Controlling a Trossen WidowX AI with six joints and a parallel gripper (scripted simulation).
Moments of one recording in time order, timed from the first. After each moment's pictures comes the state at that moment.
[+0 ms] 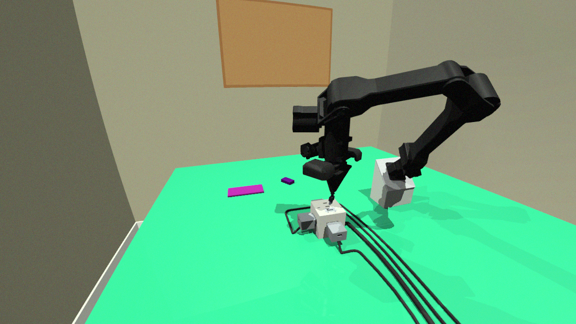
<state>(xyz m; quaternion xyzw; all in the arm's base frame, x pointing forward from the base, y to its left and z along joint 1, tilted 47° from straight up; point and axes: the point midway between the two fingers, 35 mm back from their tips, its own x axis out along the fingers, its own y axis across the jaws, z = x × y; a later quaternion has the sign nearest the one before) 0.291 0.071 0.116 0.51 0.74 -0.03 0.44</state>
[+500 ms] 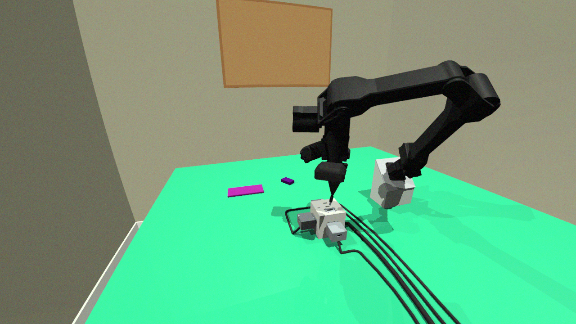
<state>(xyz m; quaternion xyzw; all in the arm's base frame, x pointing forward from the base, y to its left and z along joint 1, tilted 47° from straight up) 0.291 0.071 0.116 0.41 0.73 0.11 0.53</state>
